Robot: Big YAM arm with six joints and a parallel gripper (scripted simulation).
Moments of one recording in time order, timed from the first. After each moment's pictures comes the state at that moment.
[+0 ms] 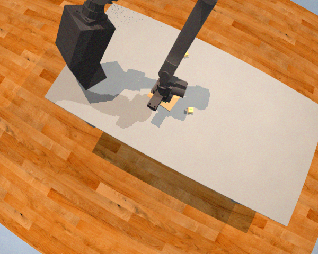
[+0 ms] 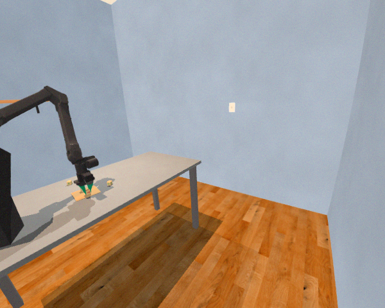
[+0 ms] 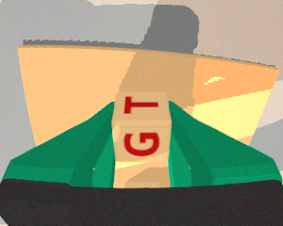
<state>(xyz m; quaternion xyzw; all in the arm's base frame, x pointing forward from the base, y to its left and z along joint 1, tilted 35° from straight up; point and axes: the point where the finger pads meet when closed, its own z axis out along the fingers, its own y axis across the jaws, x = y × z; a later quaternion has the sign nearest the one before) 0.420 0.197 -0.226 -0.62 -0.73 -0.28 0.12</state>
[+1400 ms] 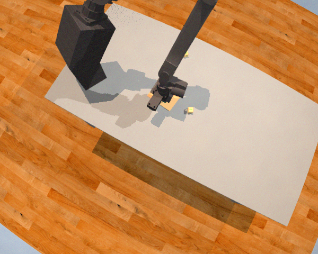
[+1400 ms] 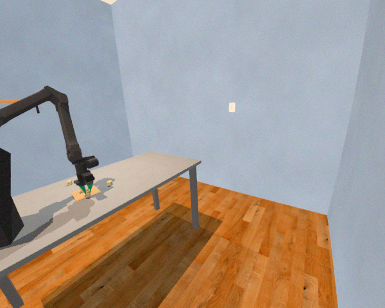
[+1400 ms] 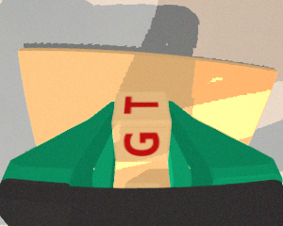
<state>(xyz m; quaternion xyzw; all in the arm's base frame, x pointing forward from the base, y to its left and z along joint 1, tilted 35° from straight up) 0.420 0.195 -0.227 -0.62 -0.73 -0.27 0.12</state>
